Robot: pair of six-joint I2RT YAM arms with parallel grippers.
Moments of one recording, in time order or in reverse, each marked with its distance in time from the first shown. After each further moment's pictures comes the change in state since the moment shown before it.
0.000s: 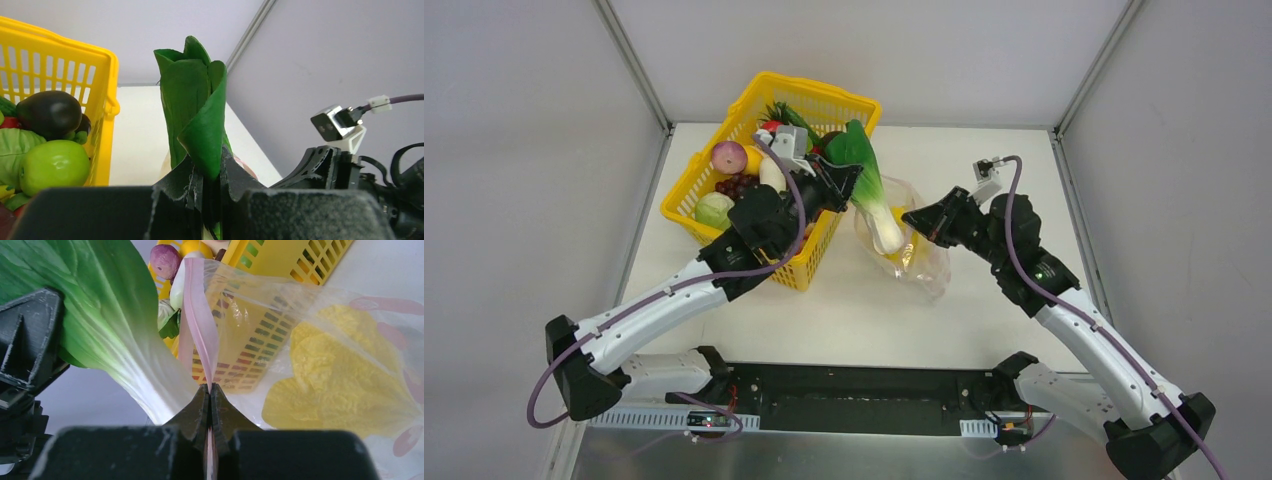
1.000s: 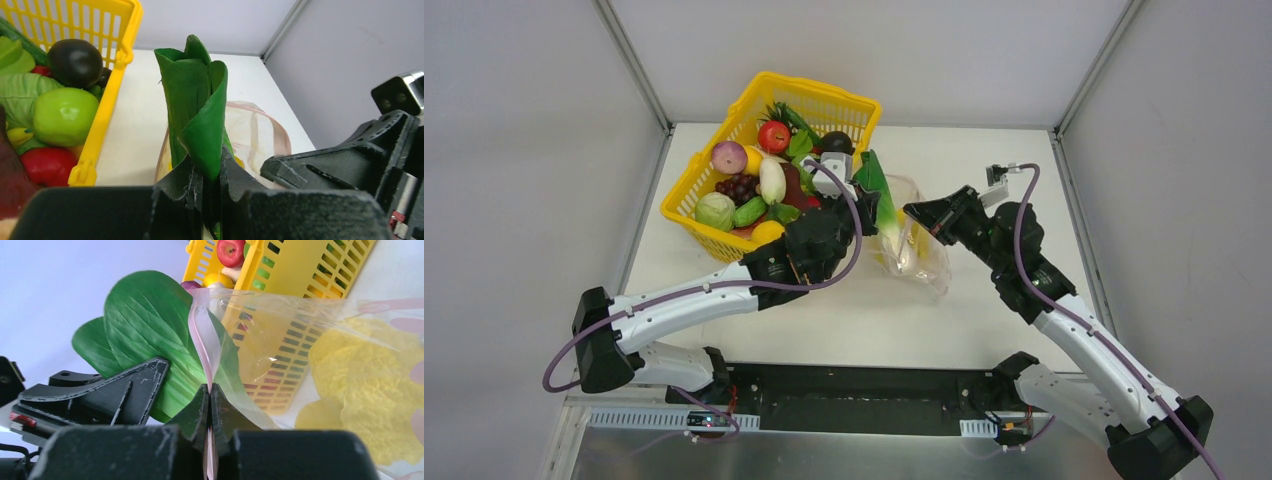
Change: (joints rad) left arm -0.231 0.158 0.032 -0.039 -0.384 0.091; right arm -0.004 -0.033 -0.084 0.161 0.063 0.206
